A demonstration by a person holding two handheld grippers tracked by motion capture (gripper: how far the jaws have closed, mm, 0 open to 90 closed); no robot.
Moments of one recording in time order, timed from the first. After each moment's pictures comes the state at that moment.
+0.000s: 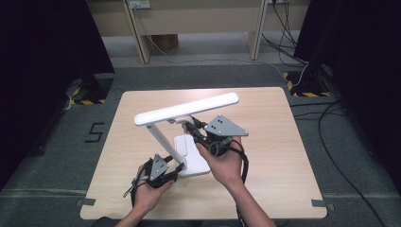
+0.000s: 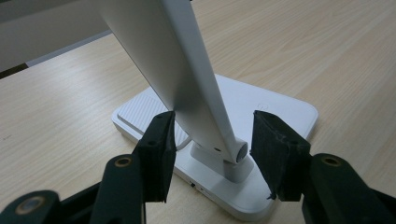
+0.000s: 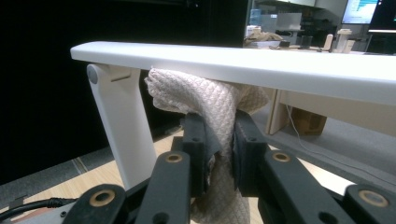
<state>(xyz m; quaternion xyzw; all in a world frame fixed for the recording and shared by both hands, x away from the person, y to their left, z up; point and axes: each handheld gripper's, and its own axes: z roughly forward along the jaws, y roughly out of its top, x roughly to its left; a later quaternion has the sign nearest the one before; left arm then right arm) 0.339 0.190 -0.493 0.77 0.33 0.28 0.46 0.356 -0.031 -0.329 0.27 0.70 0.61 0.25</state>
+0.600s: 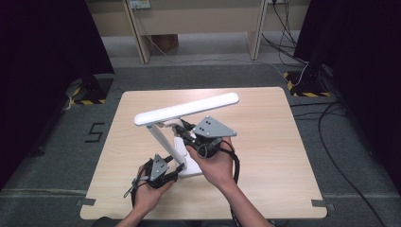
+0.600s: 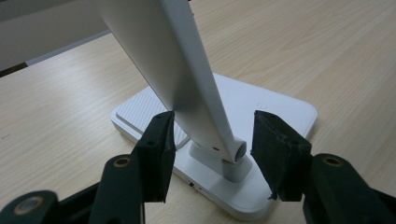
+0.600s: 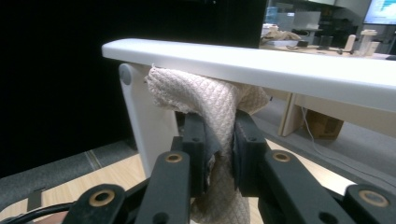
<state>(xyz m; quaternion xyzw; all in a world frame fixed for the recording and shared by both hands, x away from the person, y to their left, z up) 0.339 0.190 -0.493 0.77 0.33 0.29 0.46 0.353 -0.009 -0.328 0.25 0.72 0.60 0.23</state>
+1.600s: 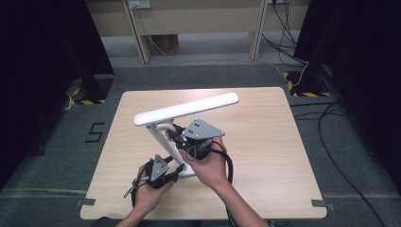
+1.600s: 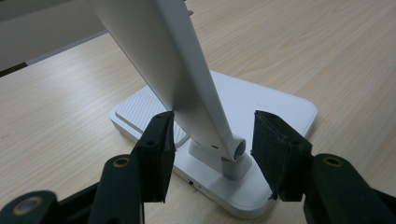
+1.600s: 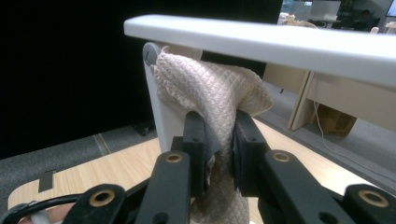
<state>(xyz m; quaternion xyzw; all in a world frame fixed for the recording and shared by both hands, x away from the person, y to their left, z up) 0.338 0.190 -0.493 0.78 0.33 0.28 0.46 0.353 0.008 -0.333 0.23 0.75 0.58 0.22</state>
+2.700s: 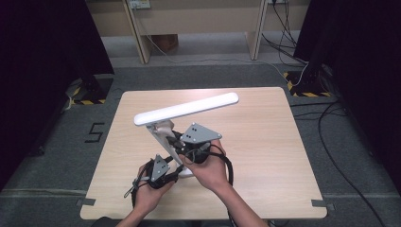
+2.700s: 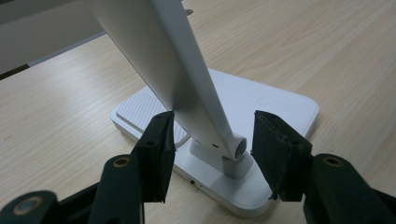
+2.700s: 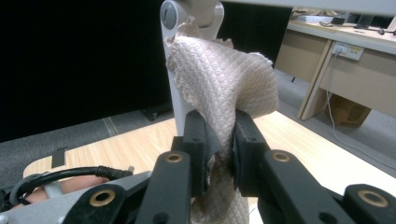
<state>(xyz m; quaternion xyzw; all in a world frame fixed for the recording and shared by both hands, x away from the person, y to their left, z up) 0.338 0.189 -0.494 0.78 0.32 0.29 0.45 0.350 0.010 -0.344 0.21 0.77 0.56 0.20</state>
